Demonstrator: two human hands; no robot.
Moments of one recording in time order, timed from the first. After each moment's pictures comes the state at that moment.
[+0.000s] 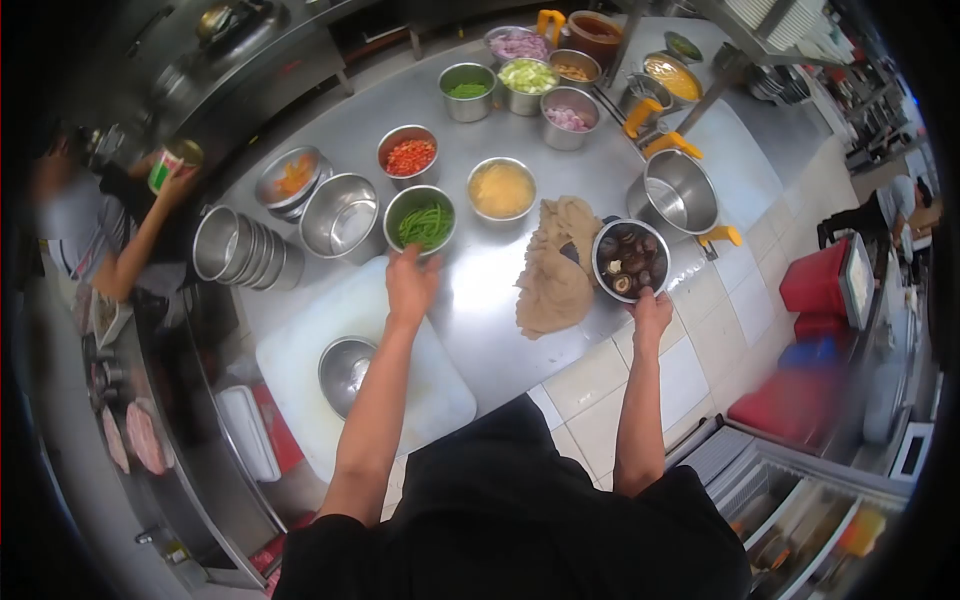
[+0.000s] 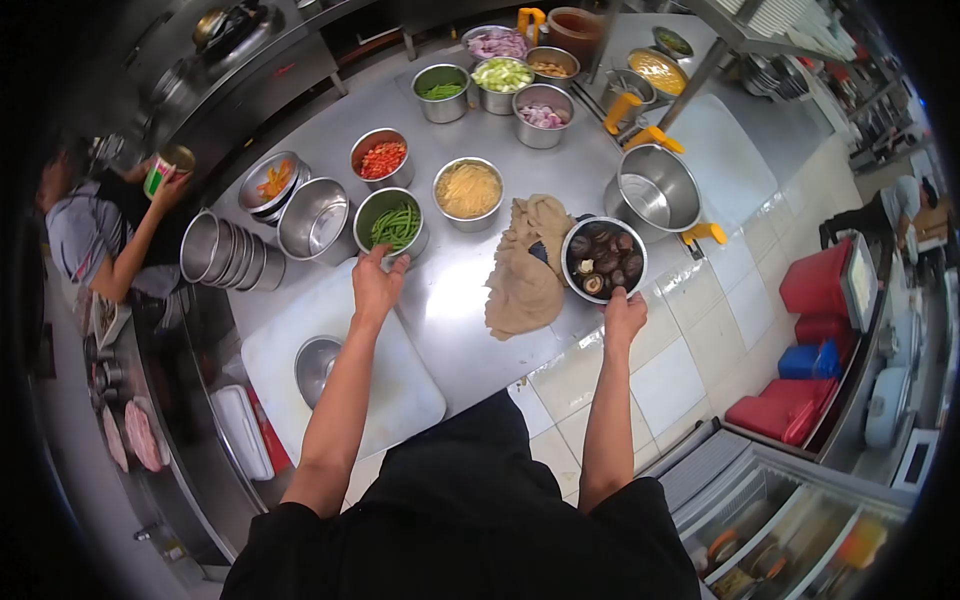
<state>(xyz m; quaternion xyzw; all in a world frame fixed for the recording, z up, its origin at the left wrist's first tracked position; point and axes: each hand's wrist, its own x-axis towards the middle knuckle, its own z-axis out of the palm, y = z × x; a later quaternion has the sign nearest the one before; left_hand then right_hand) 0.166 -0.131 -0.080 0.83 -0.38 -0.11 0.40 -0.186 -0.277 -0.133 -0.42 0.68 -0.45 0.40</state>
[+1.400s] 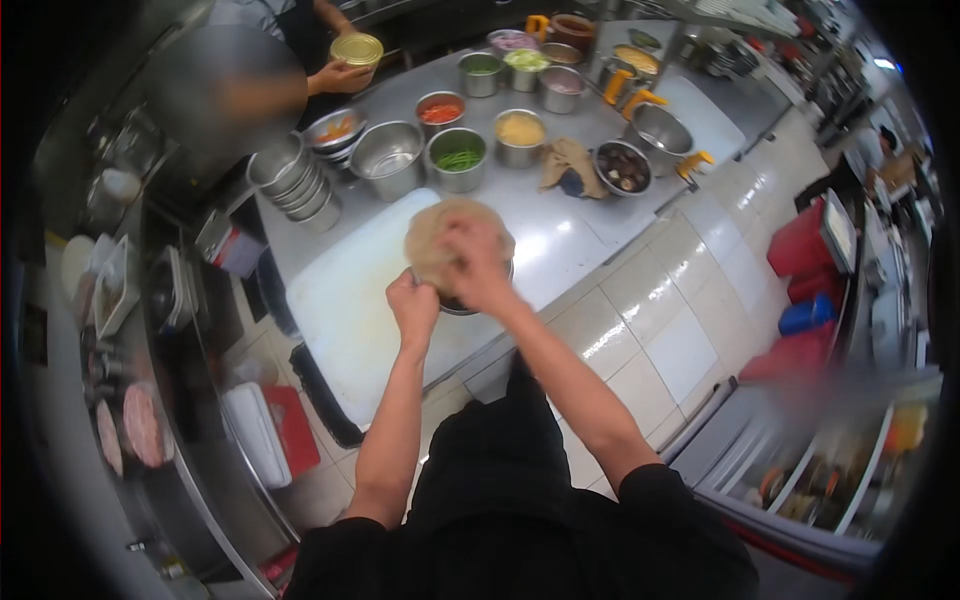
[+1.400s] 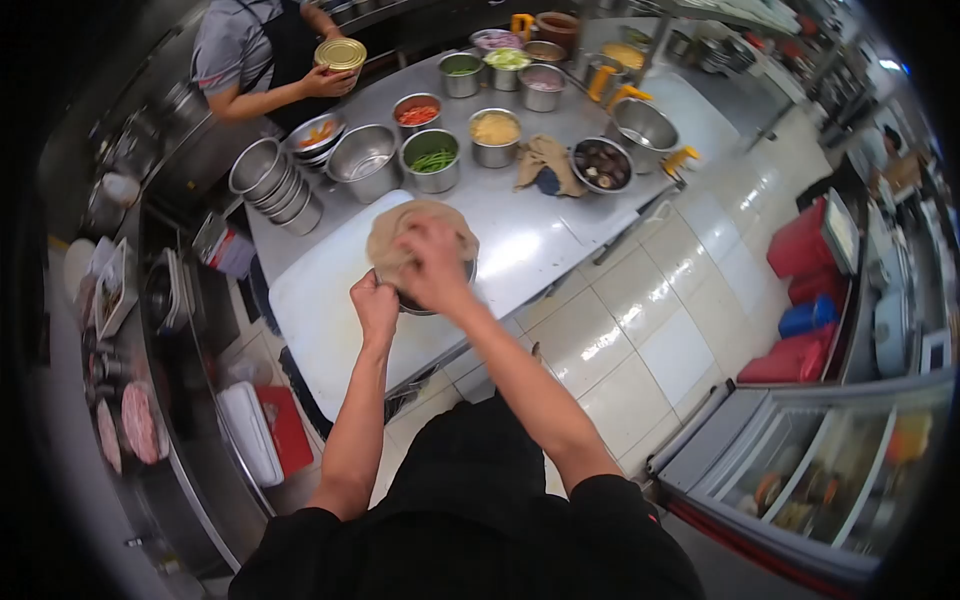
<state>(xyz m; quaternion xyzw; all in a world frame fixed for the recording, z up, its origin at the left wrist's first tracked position) 0.139 0.059 -0.097 0.72 -0.25 -0.17 0.63 0.038 -0.026 -0.051 -0.85 0.20 -0.44 0.24</state>
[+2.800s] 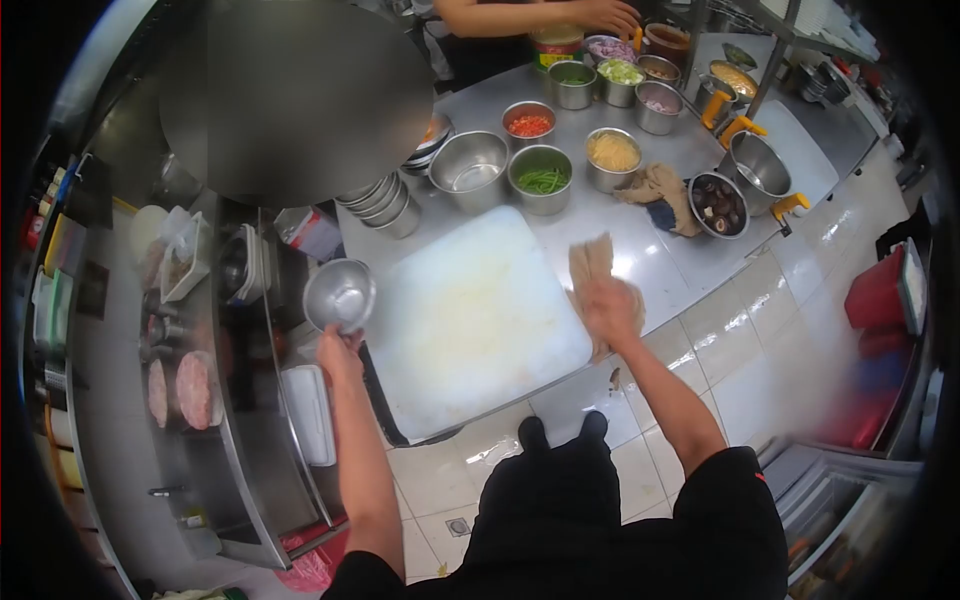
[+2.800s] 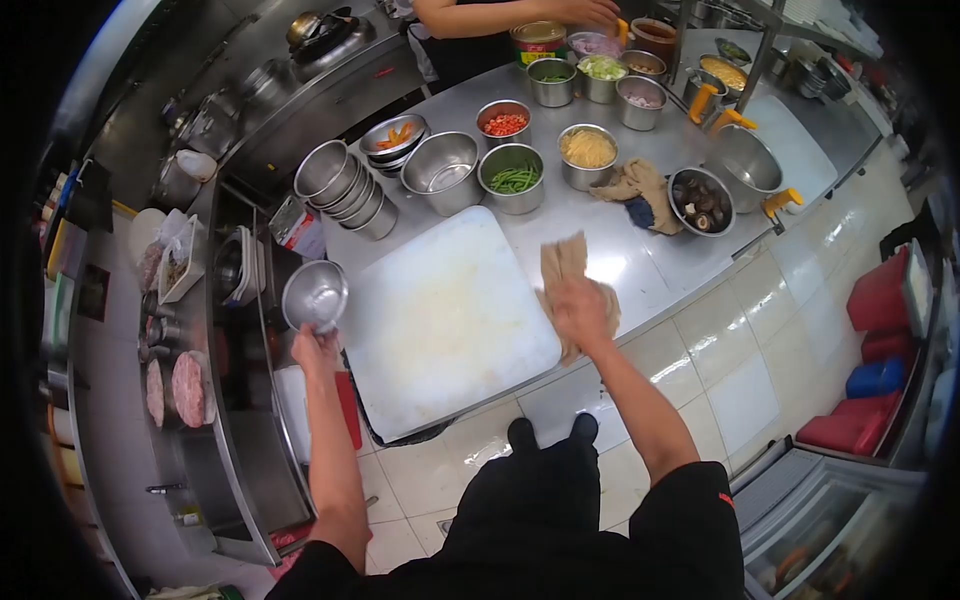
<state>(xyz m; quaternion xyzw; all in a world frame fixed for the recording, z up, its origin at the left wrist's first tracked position) 0.323 0.201 -0.113 0.59 0.11 -0.09 0.79 -0.032 -0.102 -0.172 -0.85 0.27 -0.37 0.25</state>
